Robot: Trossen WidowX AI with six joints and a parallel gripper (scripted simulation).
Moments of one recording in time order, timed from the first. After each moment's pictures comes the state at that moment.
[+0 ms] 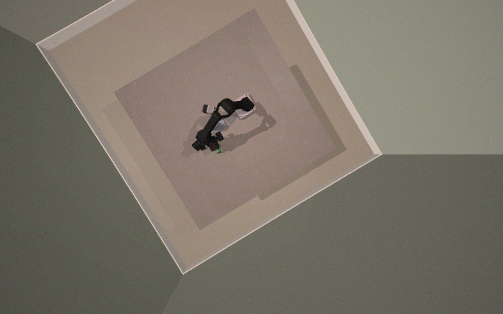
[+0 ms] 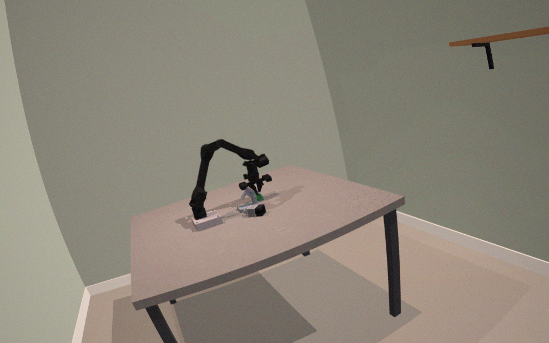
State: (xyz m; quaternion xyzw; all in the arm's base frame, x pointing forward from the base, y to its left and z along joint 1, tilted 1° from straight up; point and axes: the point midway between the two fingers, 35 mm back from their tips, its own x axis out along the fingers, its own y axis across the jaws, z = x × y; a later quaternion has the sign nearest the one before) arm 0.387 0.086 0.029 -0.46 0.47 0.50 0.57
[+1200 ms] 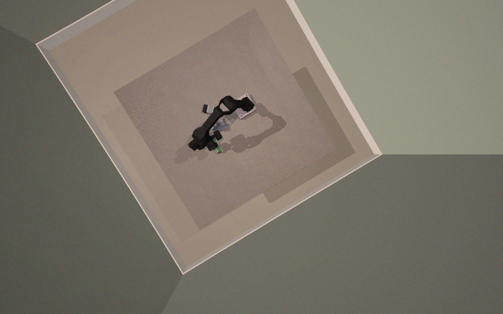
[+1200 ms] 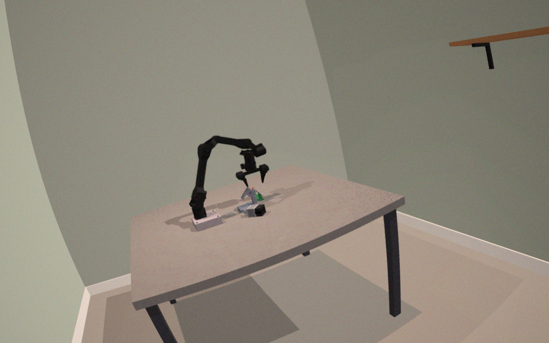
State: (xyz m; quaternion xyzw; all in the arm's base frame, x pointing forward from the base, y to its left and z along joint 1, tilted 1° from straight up) arm 0.383 0.085 0.093 -0.46 0.47 0.50 0.56
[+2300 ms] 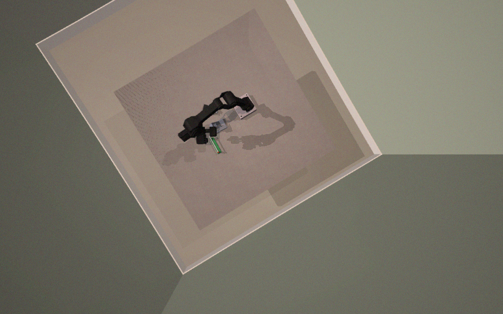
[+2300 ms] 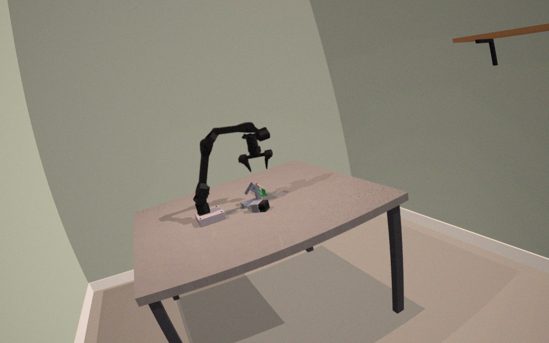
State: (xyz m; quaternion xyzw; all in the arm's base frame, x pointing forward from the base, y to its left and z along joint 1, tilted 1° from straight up) arm 0.377 0.033 0.164 -0.33 0.57 0.38 0.65
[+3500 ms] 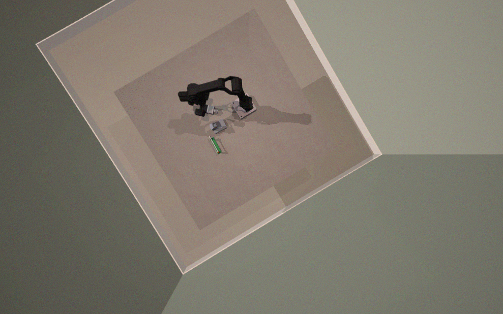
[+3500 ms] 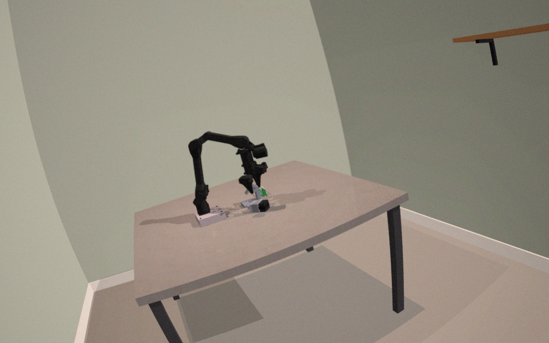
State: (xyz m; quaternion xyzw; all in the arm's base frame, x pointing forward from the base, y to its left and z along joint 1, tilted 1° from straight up) arm 0.272 -0.155 0.111 0.28 0.64 -0.27 0.67
